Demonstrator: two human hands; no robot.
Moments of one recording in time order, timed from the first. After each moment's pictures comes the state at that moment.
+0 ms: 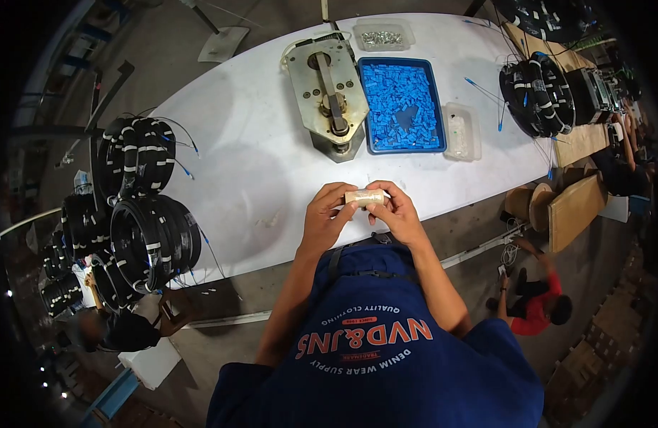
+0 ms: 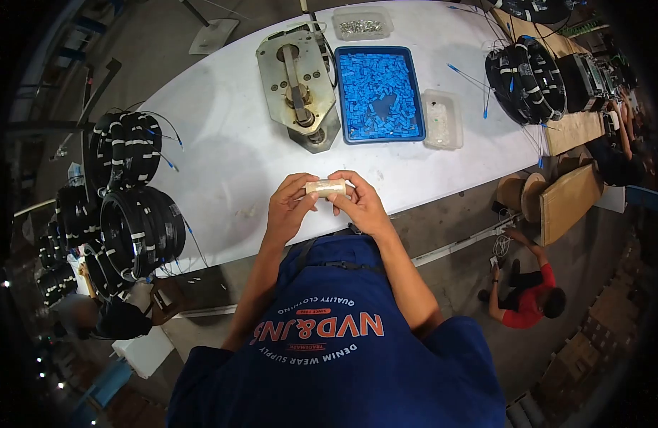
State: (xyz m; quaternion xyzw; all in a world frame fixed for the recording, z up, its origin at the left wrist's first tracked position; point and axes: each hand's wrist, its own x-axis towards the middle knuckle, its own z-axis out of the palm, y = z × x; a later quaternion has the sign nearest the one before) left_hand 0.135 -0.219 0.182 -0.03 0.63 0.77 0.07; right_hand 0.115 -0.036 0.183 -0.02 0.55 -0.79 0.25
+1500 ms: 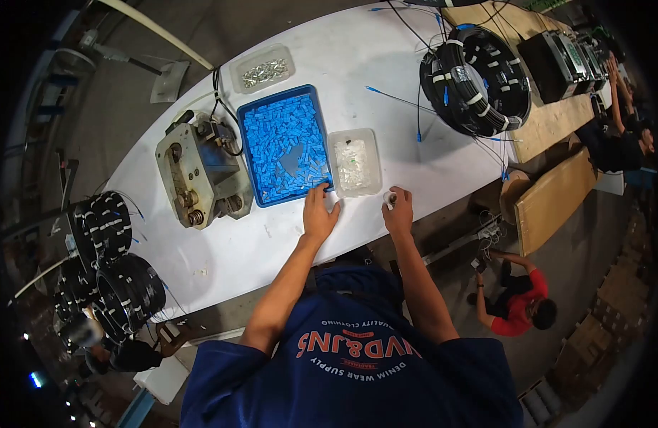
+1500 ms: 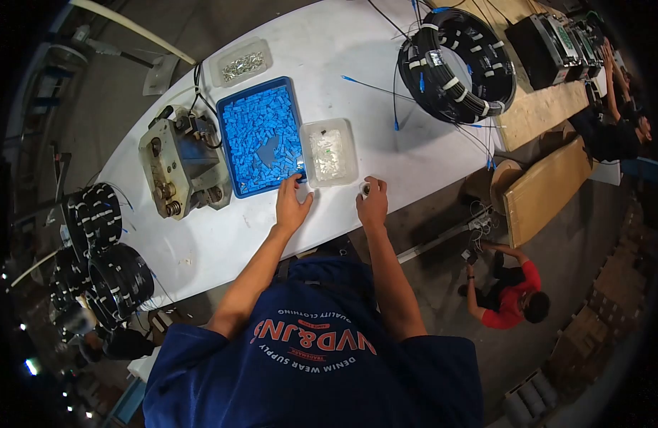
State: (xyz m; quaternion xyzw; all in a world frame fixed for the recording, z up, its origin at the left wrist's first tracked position) left_hand 0.003 0.062 0.050 -0.01 0.91 0.41 0.03; right_hand 0.025 0.278 0.037 0.19 0.91 -0.37 0.02
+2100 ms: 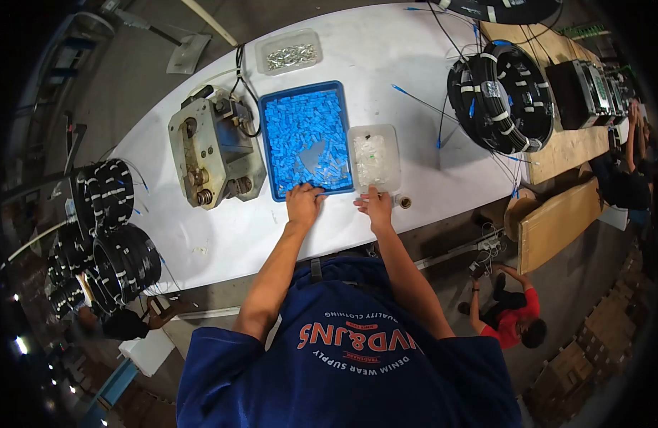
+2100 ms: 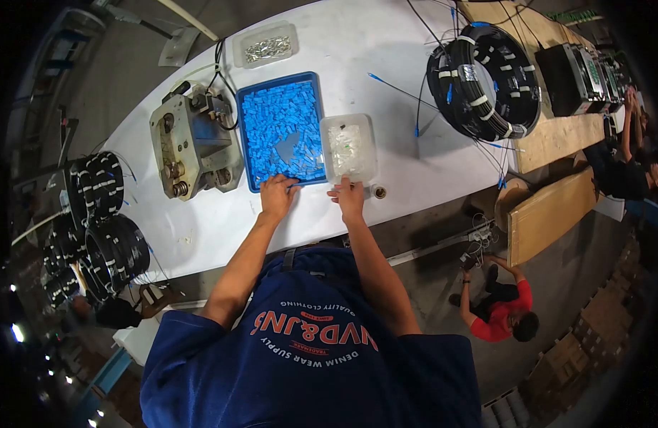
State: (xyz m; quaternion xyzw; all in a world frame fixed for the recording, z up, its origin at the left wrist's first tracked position) left_hand -0.001 0.002 0.041 -0.02 0.97 0.20 0.14; right_hand -0.003 0.202 0.017 0.39 0.56 -0.71 0.19
